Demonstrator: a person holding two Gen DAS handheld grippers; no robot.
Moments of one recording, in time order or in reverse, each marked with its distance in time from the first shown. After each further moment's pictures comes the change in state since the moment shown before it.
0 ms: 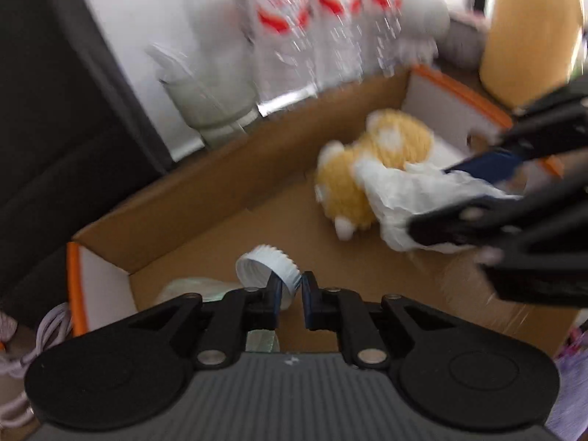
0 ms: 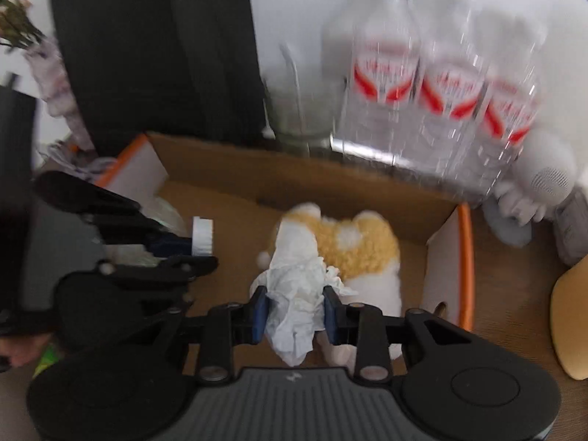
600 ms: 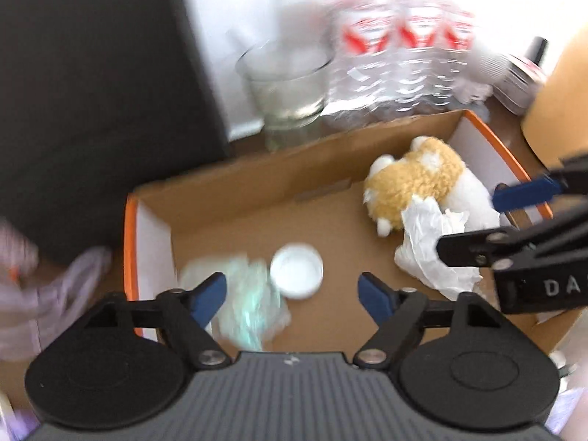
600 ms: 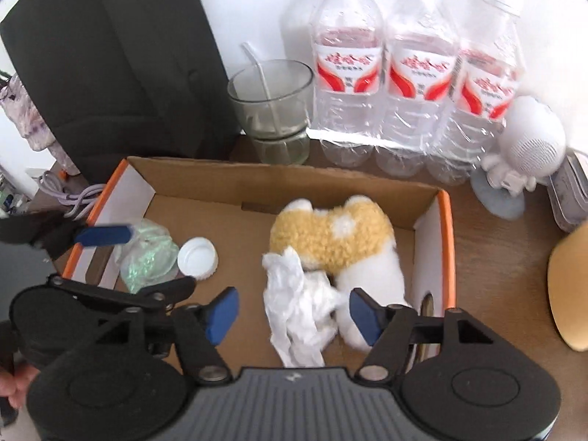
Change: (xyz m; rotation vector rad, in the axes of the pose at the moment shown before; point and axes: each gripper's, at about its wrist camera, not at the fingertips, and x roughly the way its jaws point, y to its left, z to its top) left arm -0.049 0.038 0.003 -0.353 0.080 0.026; right arm -0.024 -0.019 0.024 0.140 0.065 0.014
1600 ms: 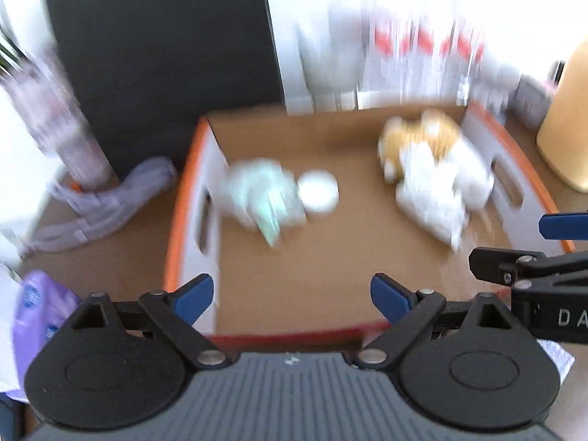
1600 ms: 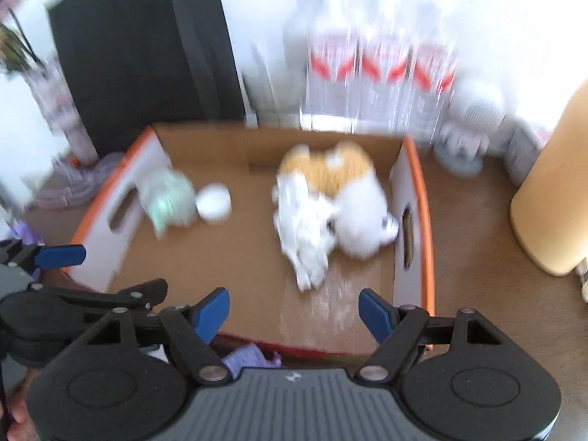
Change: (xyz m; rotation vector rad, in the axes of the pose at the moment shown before) left arm -0.075 -0.033 -0.102 -0.101 -0.255 0.204; right arm -0.059 0.029 -0.107 0.008 -0.210 -0.069
